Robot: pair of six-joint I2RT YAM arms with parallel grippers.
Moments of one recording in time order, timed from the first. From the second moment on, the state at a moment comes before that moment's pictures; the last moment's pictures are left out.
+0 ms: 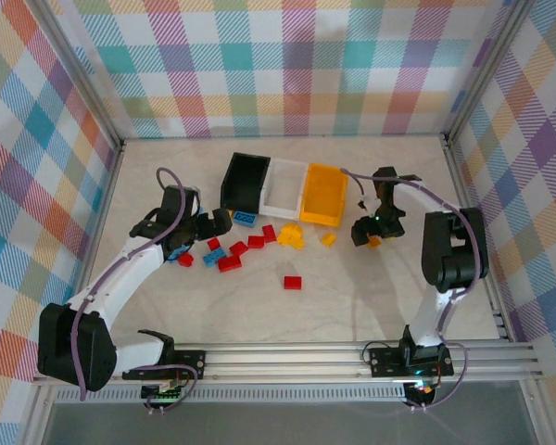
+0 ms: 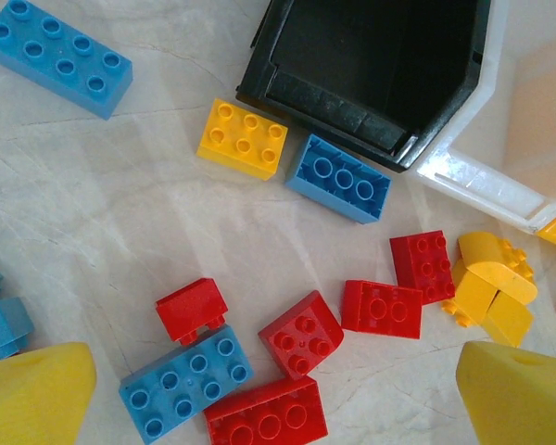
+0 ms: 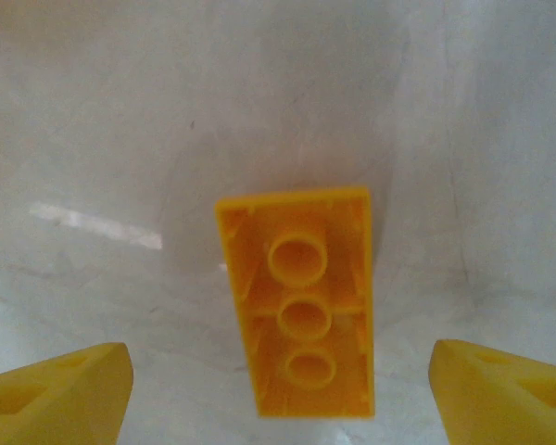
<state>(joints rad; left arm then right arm) -0.28 1.23 0.89 -0.52 0.04 -0.49 0.14 1.87 1.28 -0.95 -0.09 -0.17</state>
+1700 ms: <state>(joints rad) -0.55 1.29 0.94 -0.69 0.07 -0.45 0.32 2.08 1.78 -0.93 -0.39 0.32</state>
